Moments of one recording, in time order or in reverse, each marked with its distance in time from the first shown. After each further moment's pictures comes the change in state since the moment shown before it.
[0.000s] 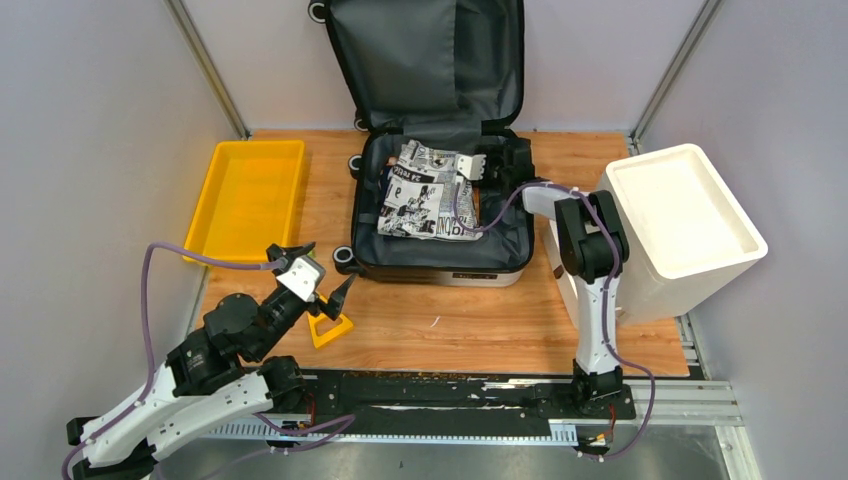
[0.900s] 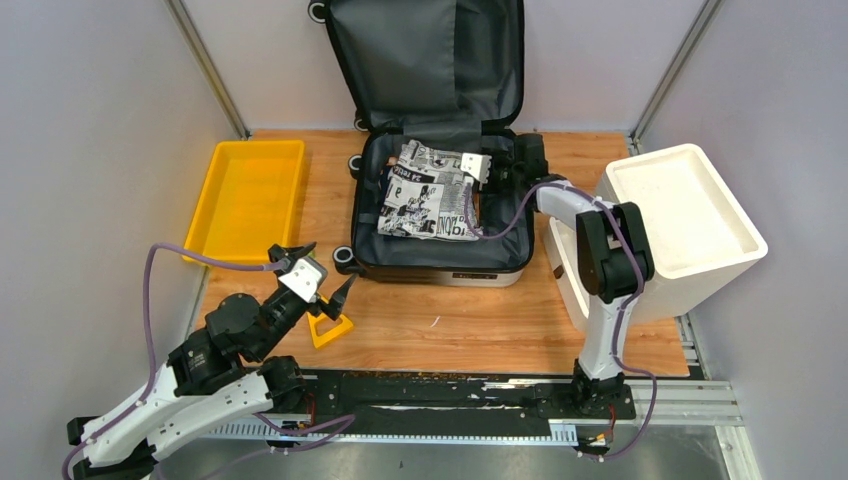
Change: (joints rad) left arm 0.000 0.000 -0.009 0.005 0.000 0.014; right arm -0.002 -0.216 -0.104 -0.200 -0.273 0.119
